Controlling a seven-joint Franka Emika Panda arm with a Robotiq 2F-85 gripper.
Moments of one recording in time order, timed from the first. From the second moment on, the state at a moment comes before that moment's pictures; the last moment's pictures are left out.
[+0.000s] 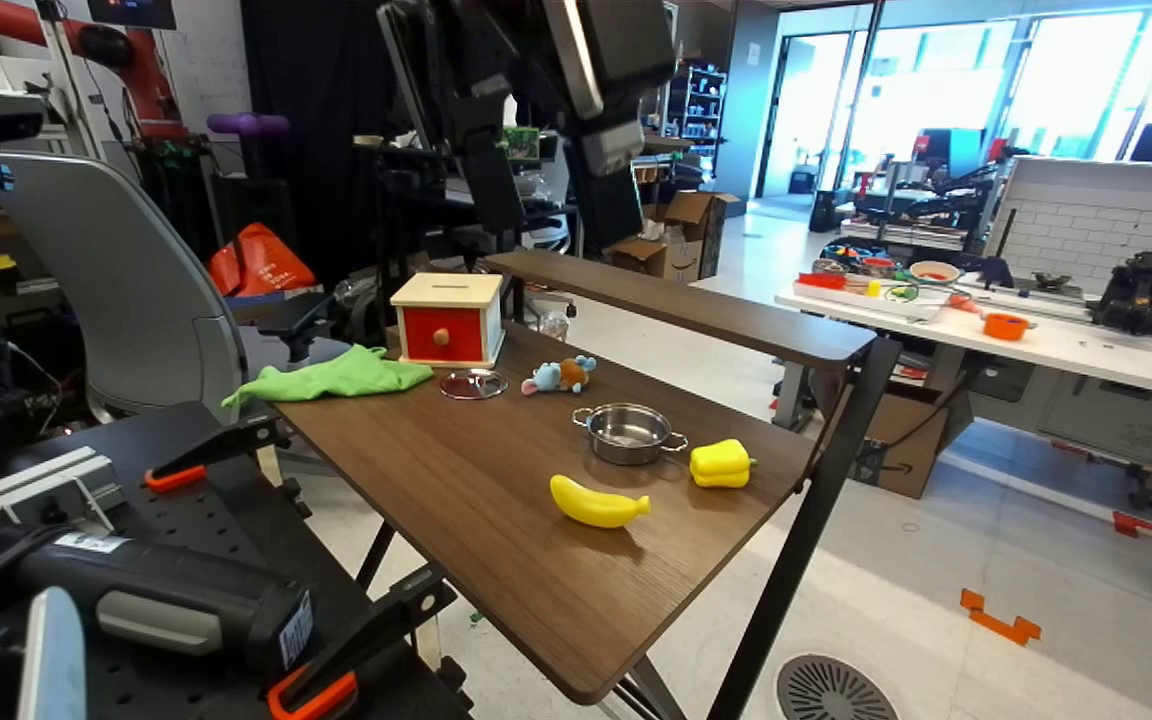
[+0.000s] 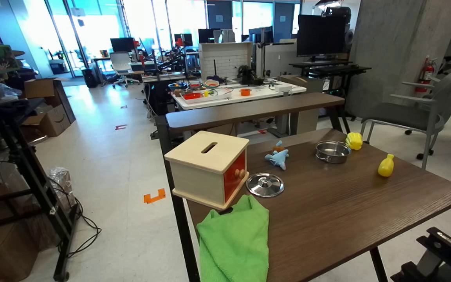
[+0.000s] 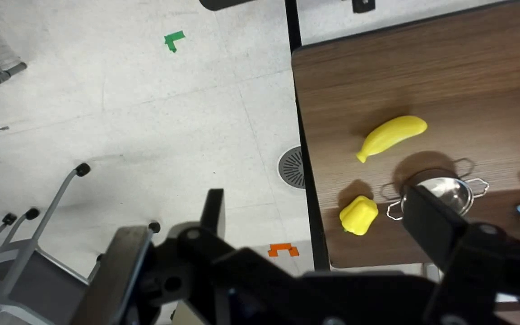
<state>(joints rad) -0.28 -0.39 -0.13 -2.78 -0.28 2.68 0.03</state>
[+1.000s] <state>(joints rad) -0.06 0.43 -0.09 -2.34 -0.16 2.86 0.38</state>
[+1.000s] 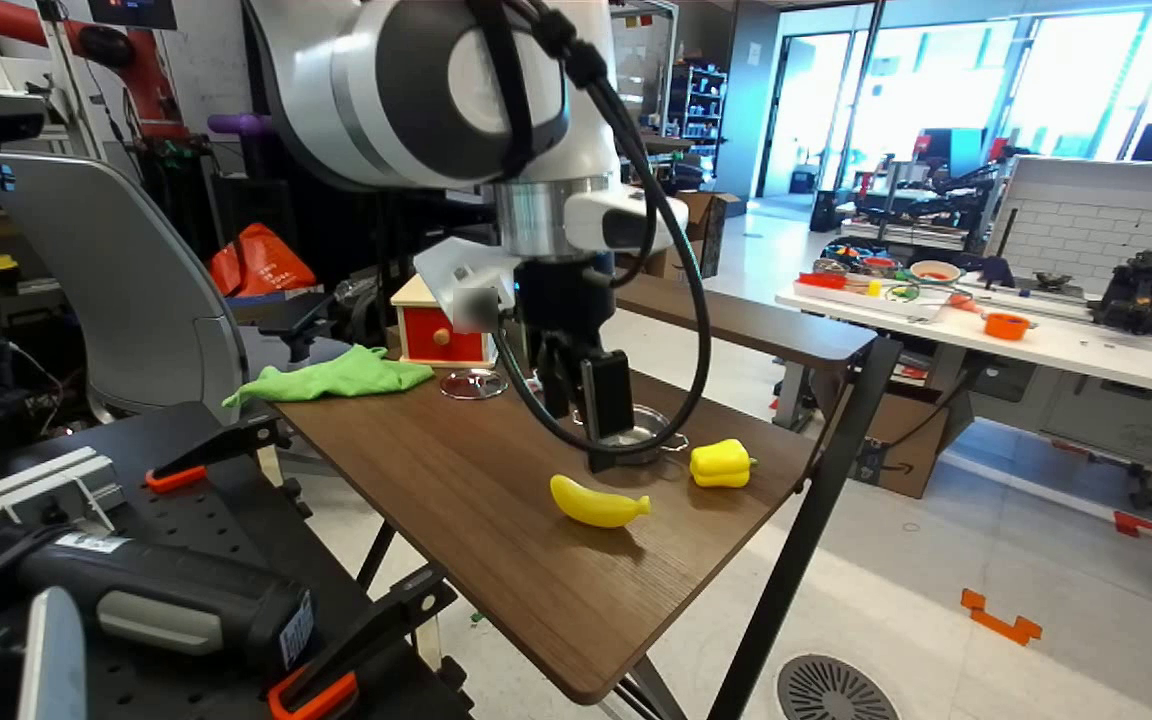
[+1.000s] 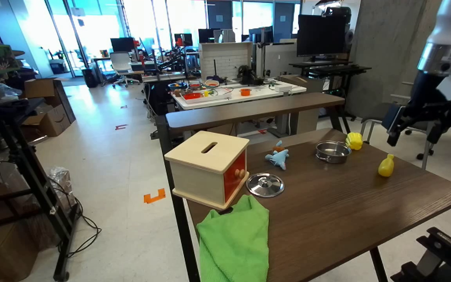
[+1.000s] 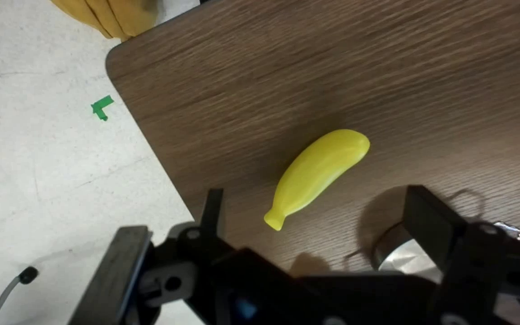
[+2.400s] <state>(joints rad) 0.02 0.73 -0.12 -2.09 -0.04 2.85 0.29</state>
